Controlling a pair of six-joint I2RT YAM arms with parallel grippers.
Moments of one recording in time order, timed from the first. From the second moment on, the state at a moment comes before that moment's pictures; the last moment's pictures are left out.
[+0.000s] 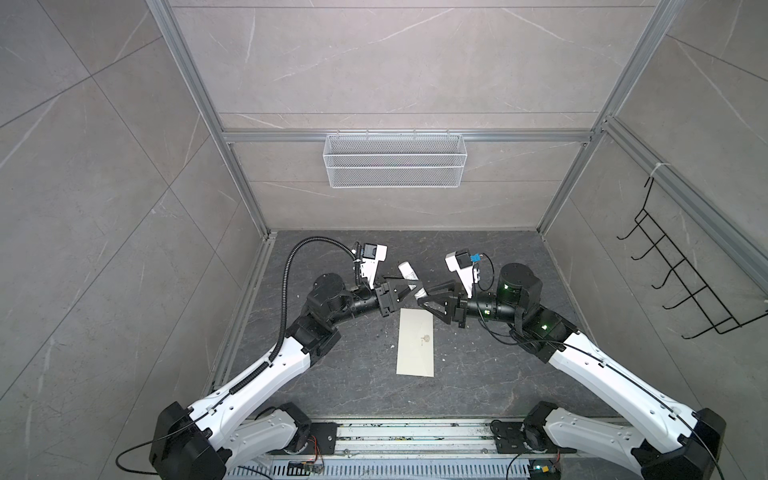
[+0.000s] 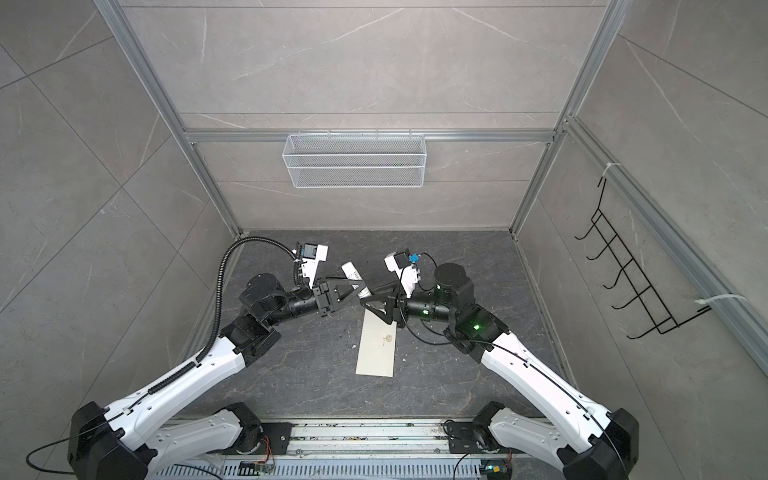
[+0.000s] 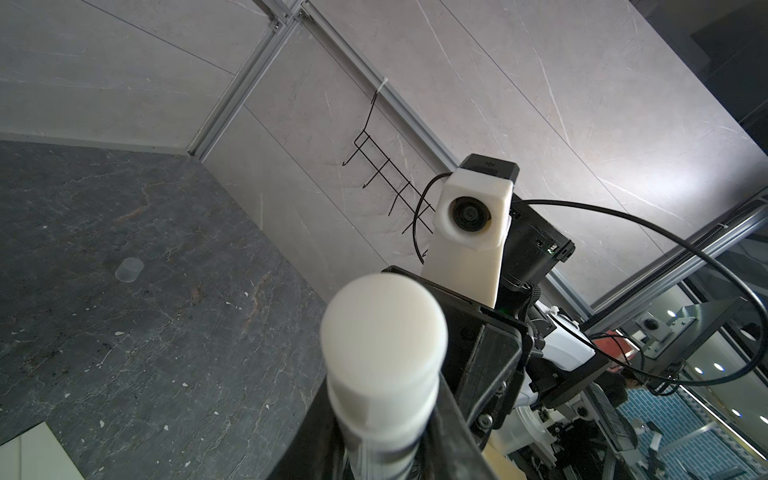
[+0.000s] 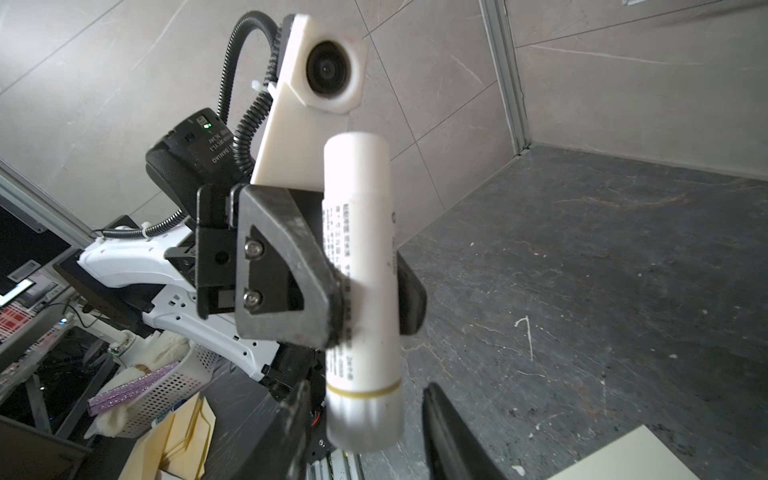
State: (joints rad) left arm -0.69 1.08 0.86 0.34 0.62 -0.80; right arm 0.65 1.07 0.98 -0.06 -0.67 0.40
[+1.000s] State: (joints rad) left arm -0.69 1.10 0.86 0.30 0.56 -0.81; right arm 0.89 1.10 1.12 -0.32 -0.06 0.24
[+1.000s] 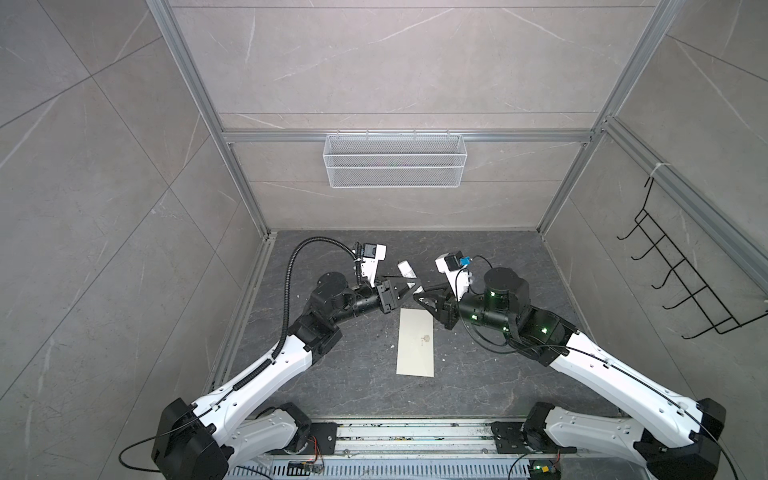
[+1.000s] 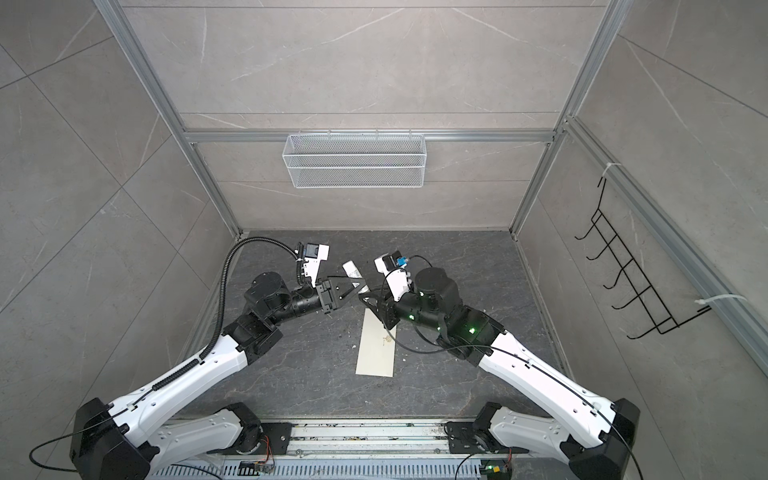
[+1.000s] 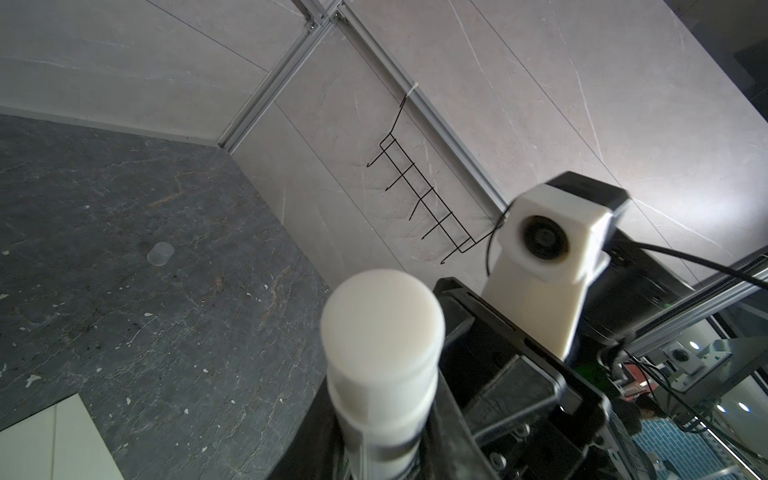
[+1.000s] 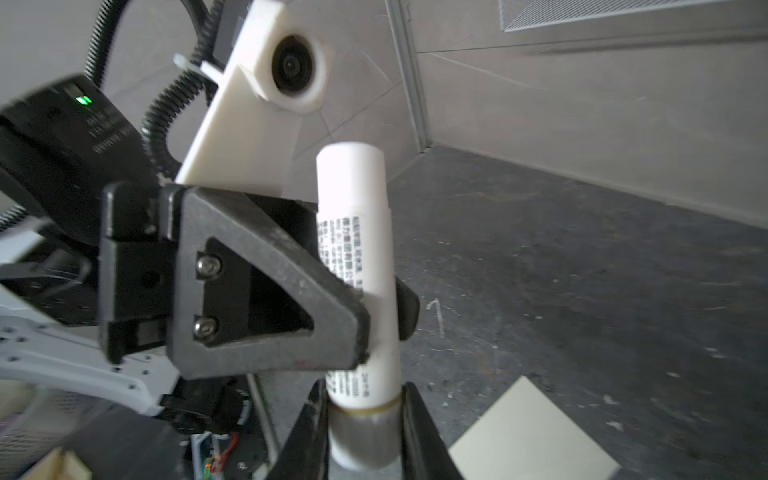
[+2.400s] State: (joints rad) left arm -0.69 1.10 0.86 0.38 0.63 -0.85; right arm 0.79 1.05 1.14 -0.32 -0.35 0.19
